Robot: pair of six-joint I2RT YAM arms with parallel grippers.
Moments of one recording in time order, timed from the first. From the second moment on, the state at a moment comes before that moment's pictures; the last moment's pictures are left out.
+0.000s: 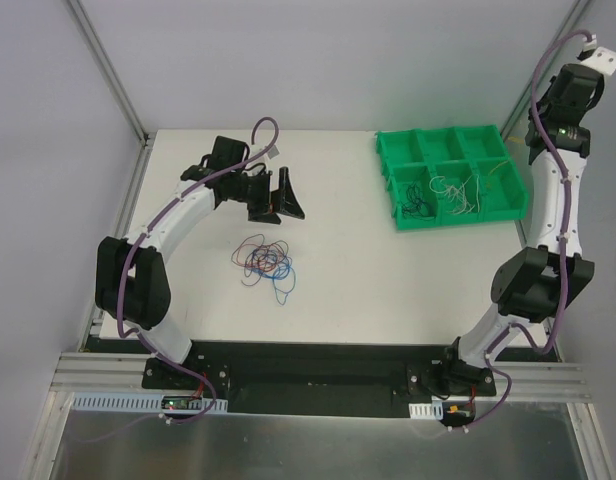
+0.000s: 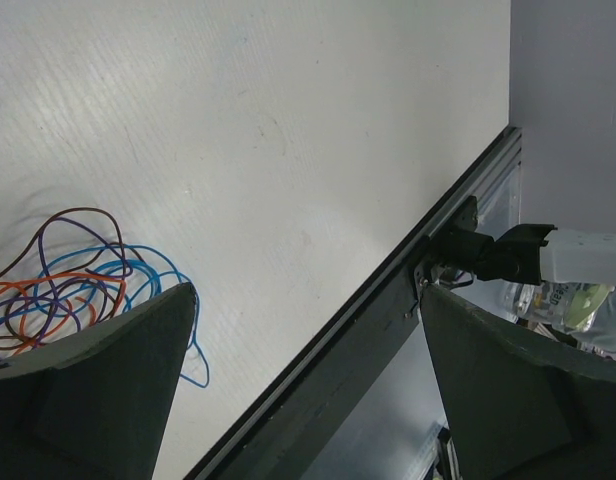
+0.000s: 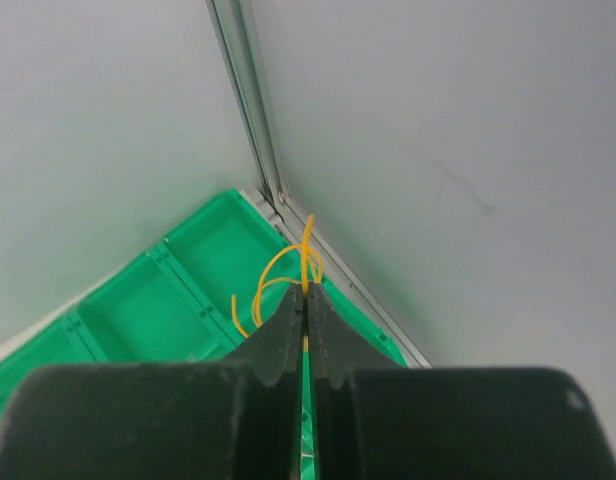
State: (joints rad) left arm -0.31 1.65 1.36 -0.61 0.76 -0.42; right arm -0.25 1.75 1.98 -0.46 0.33 0.15
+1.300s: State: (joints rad) left arm -0.28 1.63 1.34 -0.61 0.74 -0.42; right arm -0.29 2.11 1.95 -0.71 0.20 0.20
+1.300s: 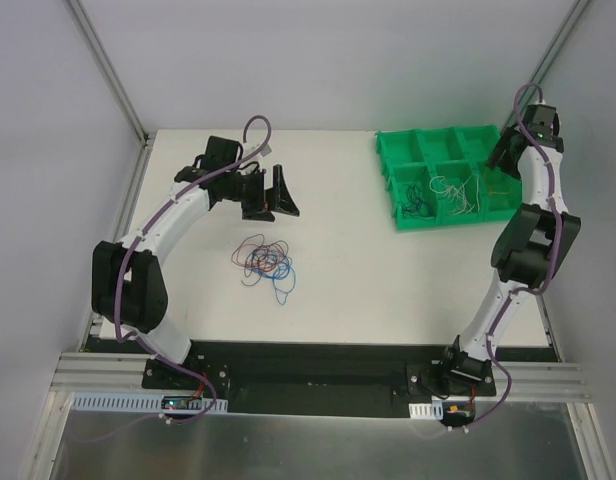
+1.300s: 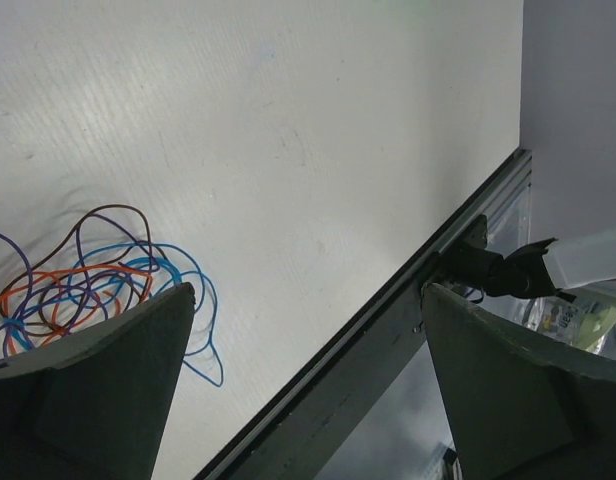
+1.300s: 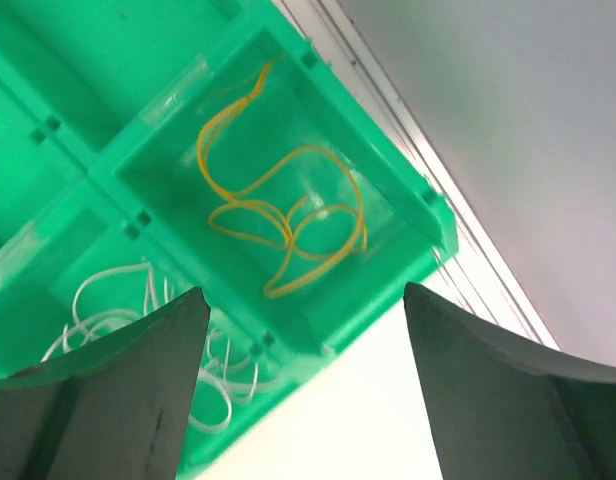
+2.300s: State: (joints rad) left arm -0.30 1.41 0.87 -0.52 0.41 -0.61; right arm 0.86 1.80 1.05 -0.11 -0.14 0.49
